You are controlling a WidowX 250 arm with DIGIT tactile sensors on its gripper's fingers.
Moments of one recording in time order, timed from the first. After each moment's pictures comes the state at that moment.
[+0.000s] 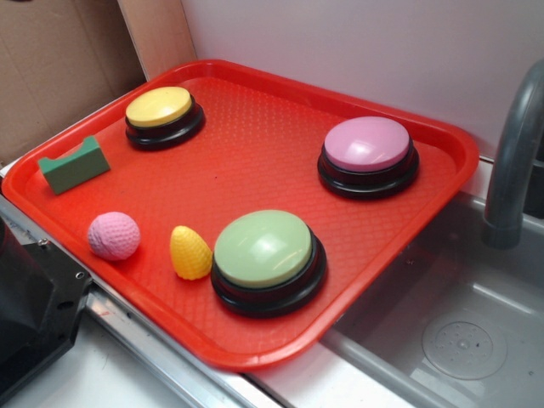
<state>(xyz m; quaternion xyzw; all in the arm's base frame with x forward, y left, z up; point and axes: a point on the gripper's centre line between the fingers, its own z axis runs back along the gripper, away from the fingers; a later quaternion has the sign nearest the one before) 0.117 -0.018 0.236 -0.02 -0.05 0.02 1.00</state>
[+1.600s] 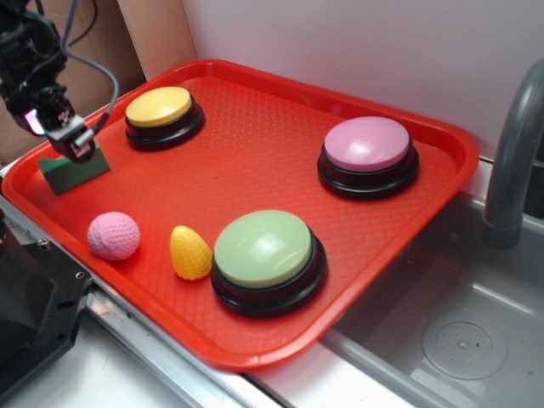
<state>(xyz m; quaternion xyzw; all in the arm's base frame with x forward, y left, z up) 0.146 0.119 0.056 0.04 -0.05 0.03 1.00</state>
